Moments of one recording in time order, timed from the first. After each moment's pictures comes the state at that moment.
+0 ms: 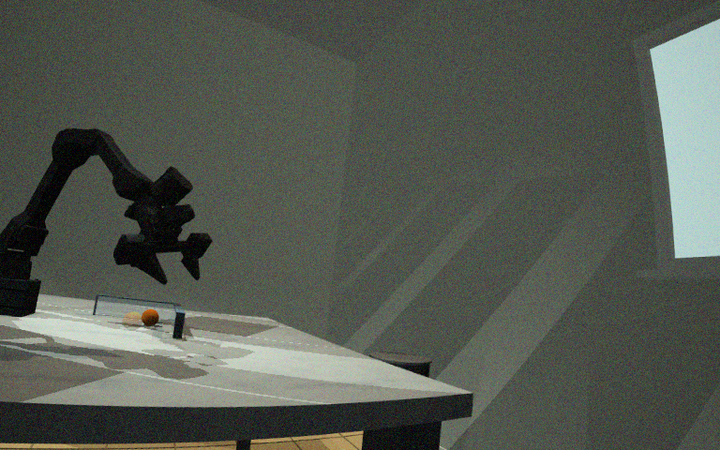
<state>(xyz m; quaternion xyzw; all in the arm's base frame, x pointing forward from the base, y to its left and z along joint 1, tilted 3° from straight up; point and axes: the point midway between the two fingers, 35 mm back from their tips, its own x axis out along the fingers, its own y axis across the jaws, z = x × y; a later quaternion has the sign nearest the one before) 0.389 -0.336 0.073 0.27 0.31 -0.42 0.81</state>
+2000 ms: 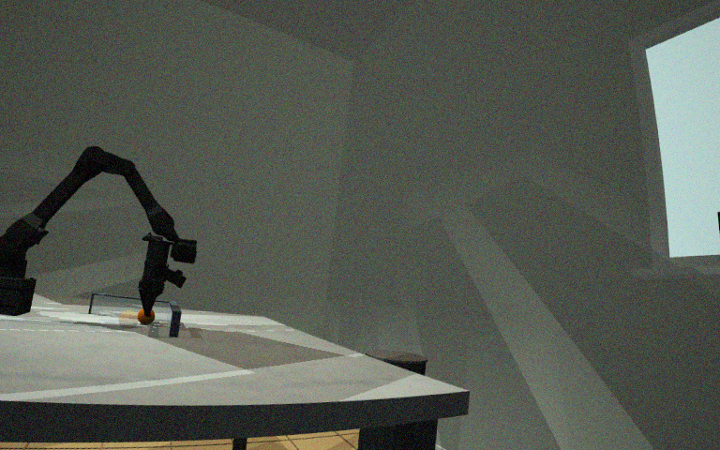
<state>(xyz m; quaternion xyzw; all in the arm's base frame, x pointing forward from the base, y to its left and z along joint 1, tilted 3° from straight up) 0.348 0.028 -0.031 0.00 0.71 0.01 0.70</state>
